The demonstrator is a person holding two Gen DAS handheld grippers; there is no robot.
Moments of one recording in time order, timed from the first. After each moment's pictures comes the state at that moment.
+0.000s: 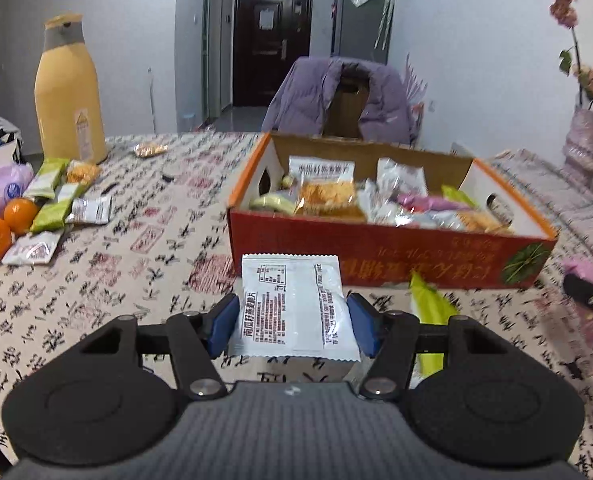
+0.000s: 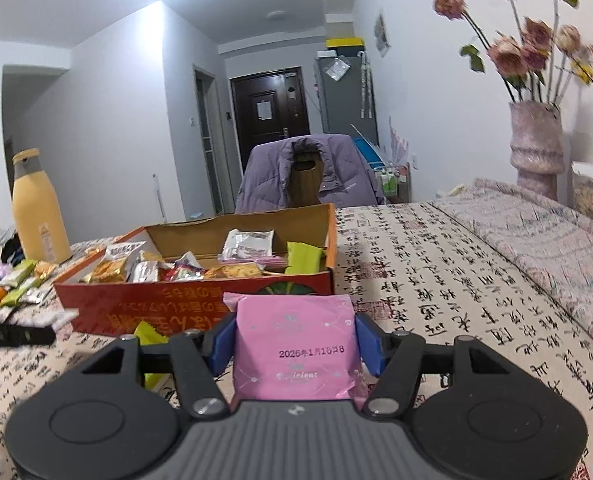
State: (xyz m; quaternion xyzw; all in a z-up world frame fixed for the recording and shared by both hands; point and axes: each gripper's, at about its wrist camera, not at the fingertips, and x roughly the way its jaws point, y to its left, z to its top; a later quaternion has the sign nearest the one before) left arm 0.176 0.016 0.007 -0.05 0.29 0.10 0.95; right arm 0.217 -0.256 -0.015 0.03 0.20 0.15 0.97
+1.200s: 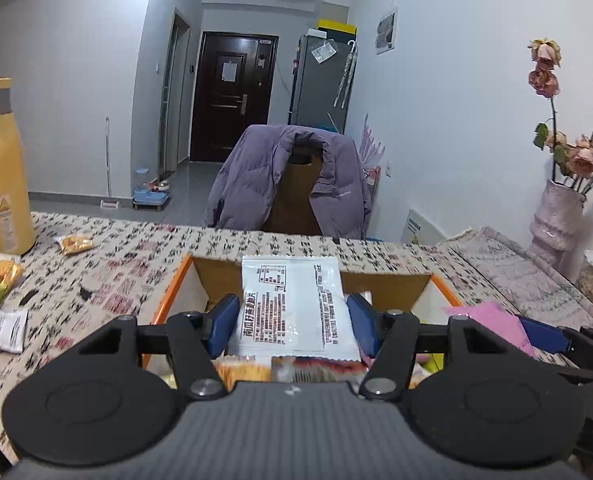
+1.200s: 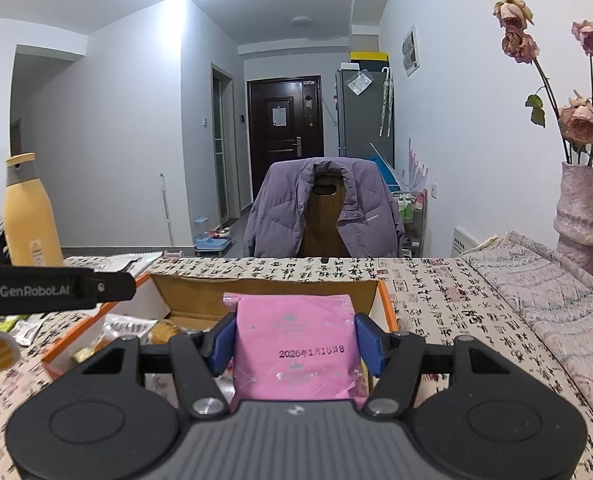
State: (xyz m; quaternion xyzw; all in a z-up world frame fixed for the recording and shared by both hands) left arm 0.292 0.003 0.064 -0.07 0.20 0.04 0.98; right arm 0.310 -0.183 0.044 0.00 0.19 0.15 0.97
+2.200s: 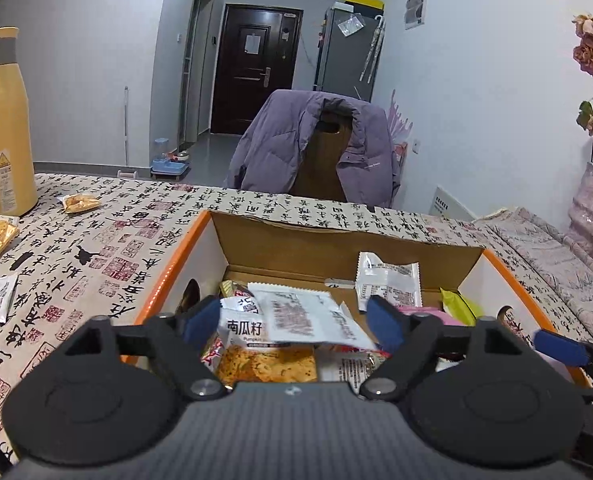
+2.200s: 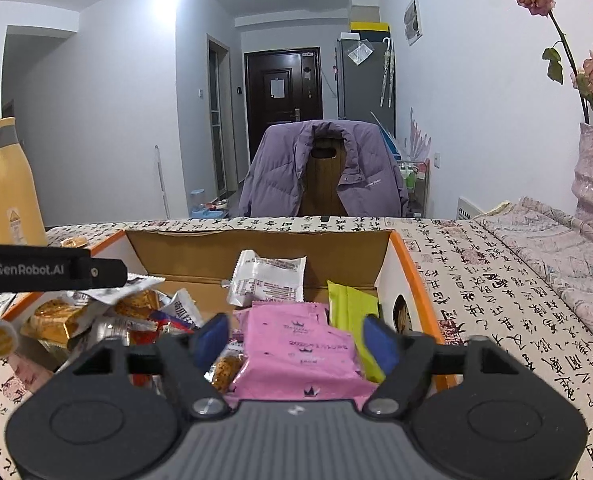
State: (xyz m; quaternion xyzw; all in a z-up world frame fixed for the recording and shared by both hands) left arm 0.327 0.024 0.018 -0.09 0.24 0.07 0.96; right arm 0.345 -0.176 -0.004 0.00 0.22 0.15 0.96
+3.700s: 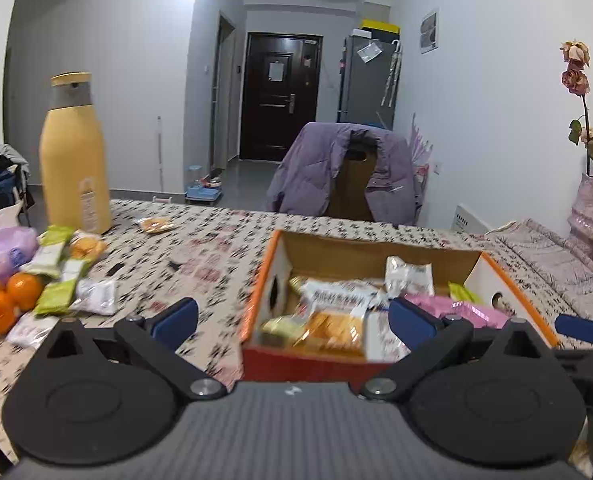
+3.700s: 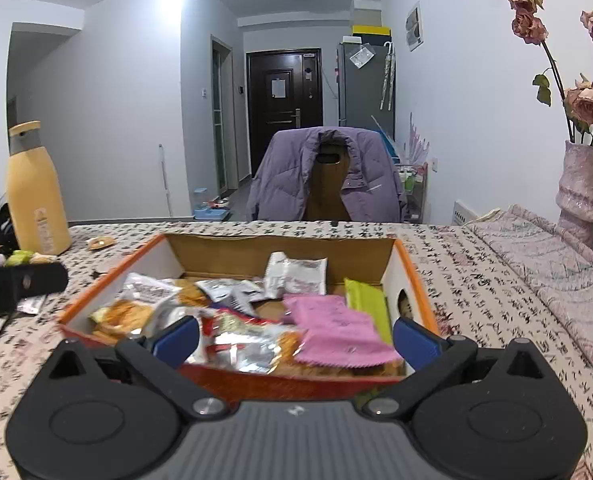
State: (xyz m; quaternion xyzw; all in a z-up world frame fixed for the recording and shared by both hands) left arm 0.204 0.038 0.061 -0.06 0.21 0.11 0.97; right arm 0.270 -0.162 0.035 -0.01 0.23 0.15 0.96
